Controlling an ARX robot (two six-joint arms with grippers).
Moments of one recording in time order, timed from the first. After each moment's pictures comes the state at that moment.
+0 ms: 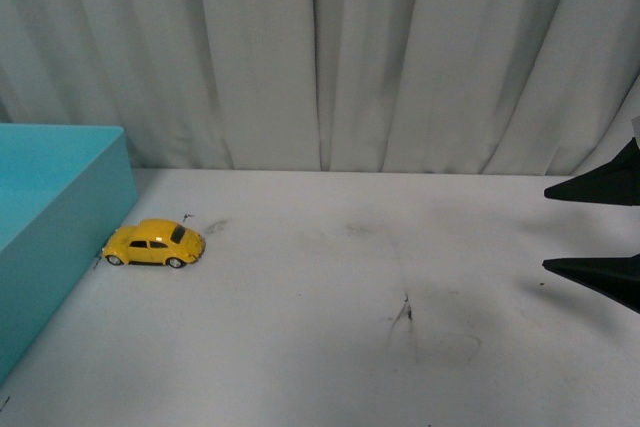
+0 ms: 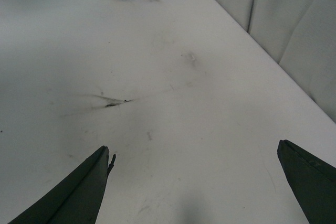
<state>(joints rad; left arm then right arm) 0.00 0.00 0.01 0.00 0.00 0.00 -0.21 2.19 1.19 -0.08 -1.14 -1.21</state>
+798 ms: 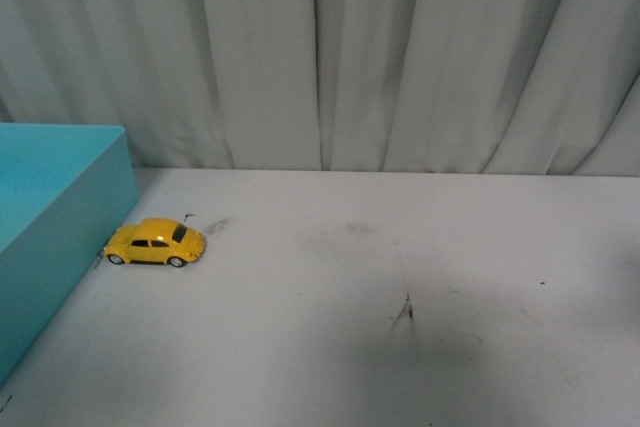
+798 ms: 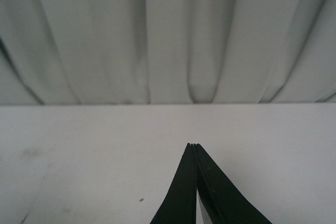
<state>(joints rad) 0.00 0.00 0.01 0.00 0.00 0.00 -0.05 1.66 0.26 1.28 -0.06 -0.02</state>
